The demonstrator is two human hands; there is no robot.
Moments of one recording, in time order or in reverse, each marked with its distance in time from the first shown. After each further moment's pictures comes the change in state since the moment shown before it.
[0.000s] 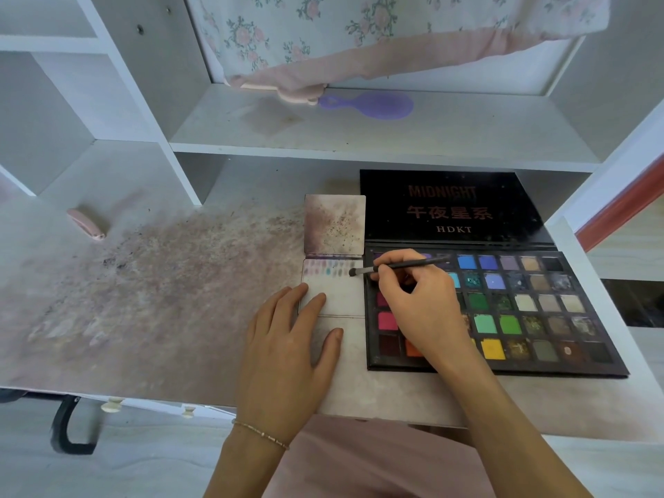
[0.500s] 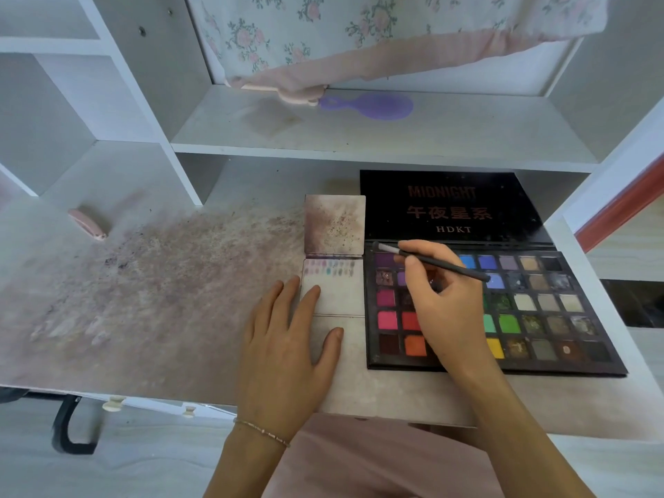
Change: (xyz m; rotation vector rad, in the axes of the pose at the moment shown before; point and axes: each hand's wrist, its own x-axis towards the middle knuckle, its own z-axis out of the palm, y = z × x) left_hand 0.000 0.000 -0.001 0.058 -0.039 -0.042; right_hand -0.008 -0.005 -0.012 0.179 0.185 -0.053
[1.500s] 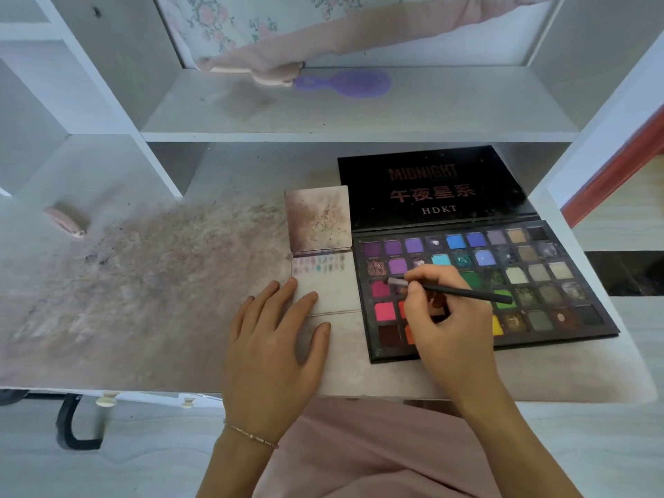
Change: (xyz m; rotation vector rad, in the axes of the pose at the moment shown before) left_hand -0.012 -0.001 0.002 -0.024 0.054 0.090; right_hand -0.038 0.005 -0.021 -0.192 0.037 -0.083
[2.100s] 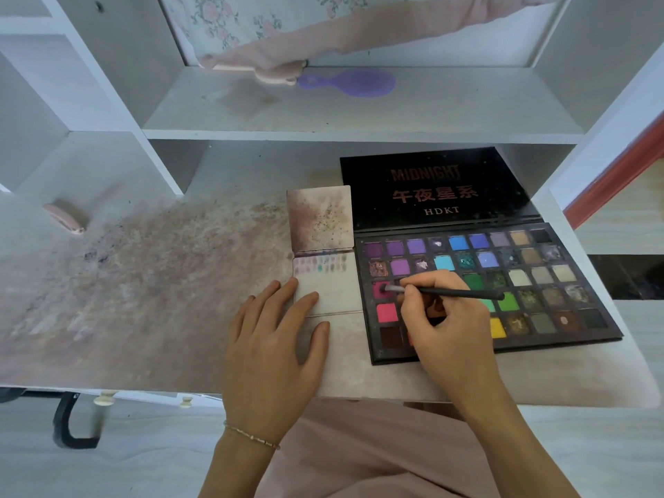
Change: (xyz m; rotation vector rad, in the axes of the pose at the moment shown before) left_hand 0.000 0.000 0.001 -0.005 0.018 -0.004; right_hand 0.000 0.005 0.001 -0.113 -0.048 -0.026
